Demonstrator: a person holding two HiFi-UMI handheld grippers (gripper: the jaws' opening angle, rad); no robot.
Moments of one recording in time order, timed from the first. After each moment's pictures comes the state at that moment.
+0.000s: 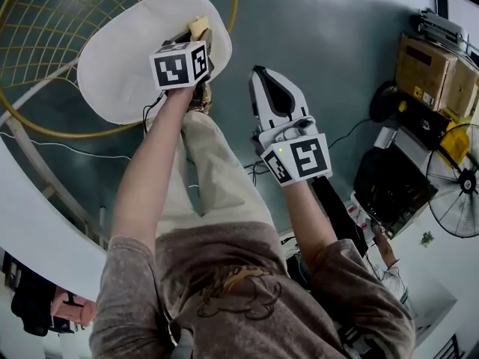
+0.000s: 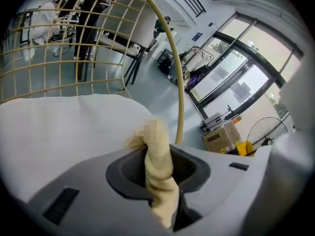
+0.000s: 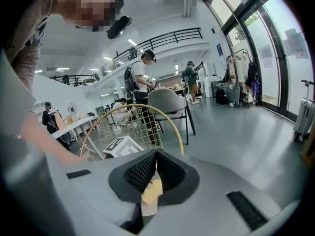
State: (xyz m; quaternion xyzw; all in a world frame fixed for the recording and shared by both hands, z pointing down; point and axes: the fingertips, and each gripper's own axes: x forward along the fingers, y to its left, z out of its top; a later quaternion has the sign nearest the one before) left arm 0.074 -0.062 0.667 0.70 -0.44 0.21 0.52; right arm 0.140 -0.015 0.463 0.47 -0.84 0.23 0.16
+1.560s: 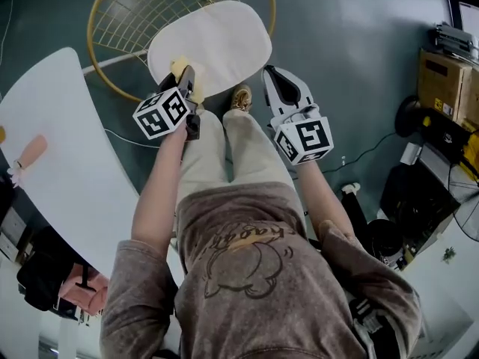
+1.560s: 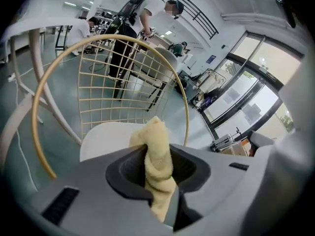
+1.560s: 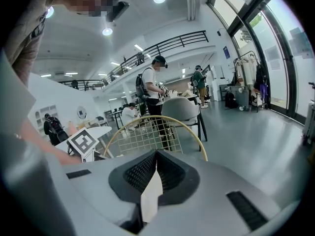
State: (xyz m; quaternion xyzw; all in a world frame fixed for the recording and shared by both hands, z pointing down) left arm -0.110 0.038 0.508 0.65 -0.55 0.13 0.51; right arm 0.073 0.021 0.376 0.43 -0.86 0.22 0.13
